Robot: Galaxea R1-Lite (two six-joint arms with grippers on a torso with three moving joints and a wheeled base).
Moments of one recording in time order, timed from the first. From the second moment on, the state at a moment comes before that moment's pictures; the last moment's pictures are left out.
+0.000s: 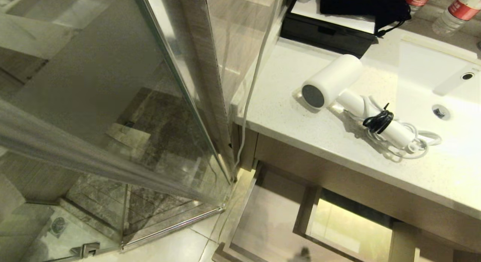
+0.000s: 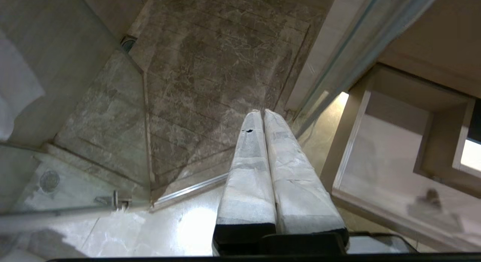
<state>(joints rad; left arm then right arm) 0.00 0.00 0.00 0.00 0.00 0.00 0.00 0.00 -0.05 0.12 0.00 -0.01</state>
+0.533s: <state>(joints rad) 0.00 0.00 0.00 0.00 0.00 0.00 0.00 0.00 -0.05 0.12 0.00 0.00</state>
